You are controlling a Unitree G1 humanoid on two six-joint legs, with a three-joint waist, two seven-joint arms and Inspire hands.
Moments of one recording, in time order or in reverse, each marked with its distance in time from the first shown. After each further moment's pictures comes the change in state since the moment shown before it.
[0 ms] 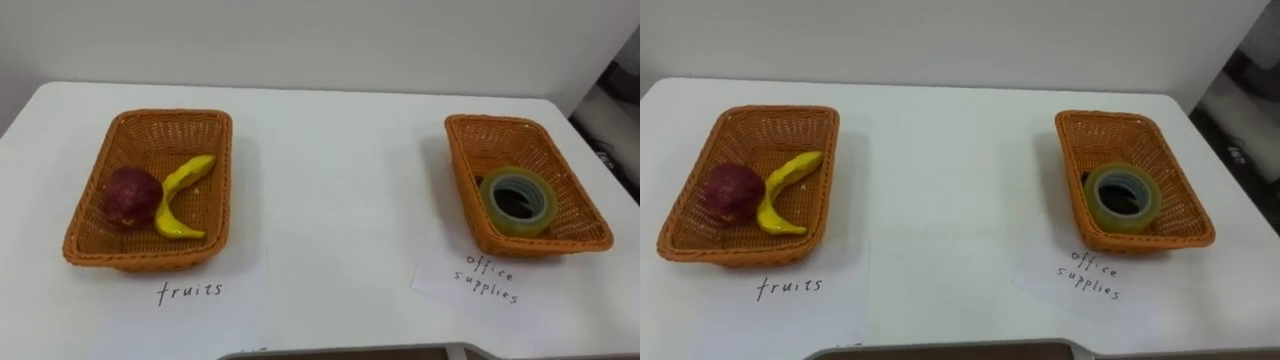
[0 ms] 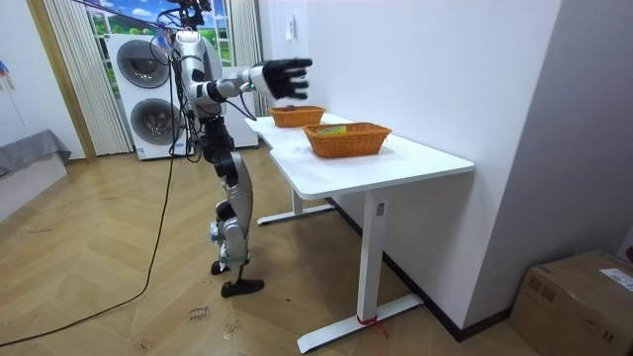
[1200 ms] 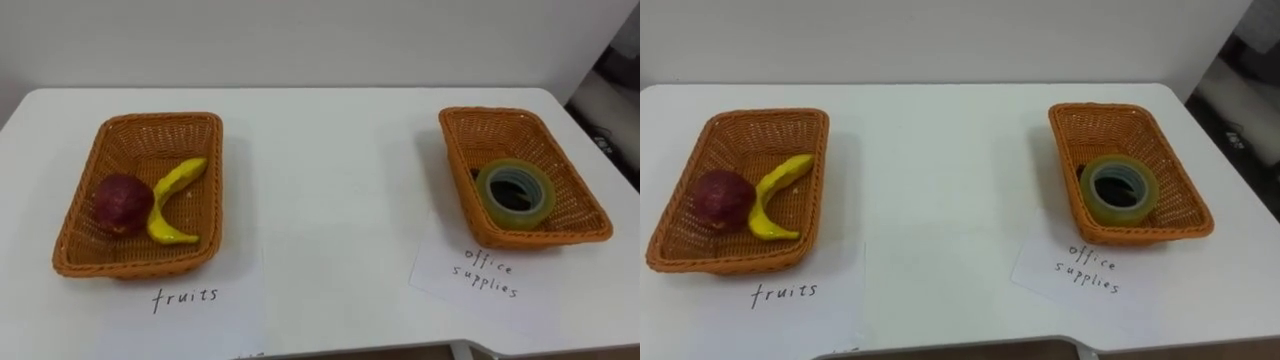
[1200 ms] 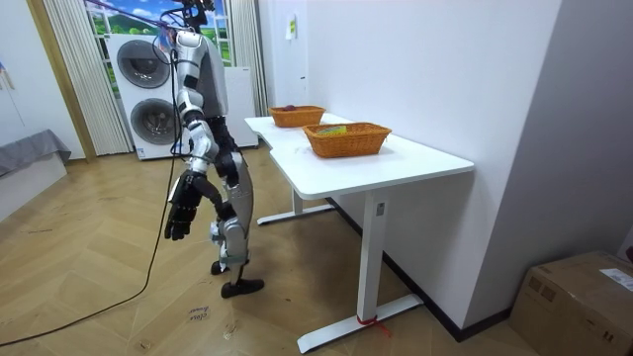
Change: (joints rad) left arm -0.026 -0.015 0.019 -0.037 -0.044 0.020 -0.049; right arm 0.157 0.195 -0.045 0.793 0.402 -0.045 -0.014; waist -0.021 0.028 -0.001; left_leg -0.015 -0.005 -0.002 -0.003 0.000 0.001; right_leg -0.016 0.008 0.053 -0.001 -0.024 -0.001
